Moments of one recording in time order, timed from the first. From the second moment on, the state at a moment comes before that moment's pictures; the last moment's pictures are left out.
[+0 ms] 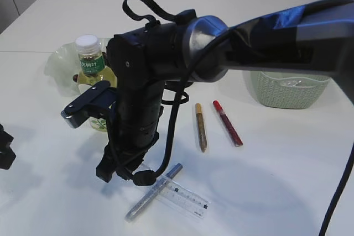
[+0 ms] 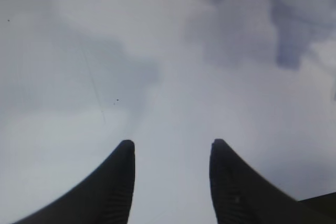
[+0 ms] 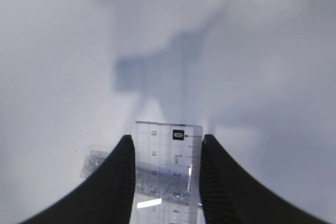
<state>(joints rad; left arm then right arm) -0.22 1.32 -0.77 -0.08 0.80 0.00 0.79 2.18 -1.71 0.13 0.99 -0.34</state>
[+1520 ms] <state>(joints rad) -0.22 1.32 -0.77 -0.10 0.88 0.00 0.24 2.24 -2.01 1.61 0.60 -1.47</state>
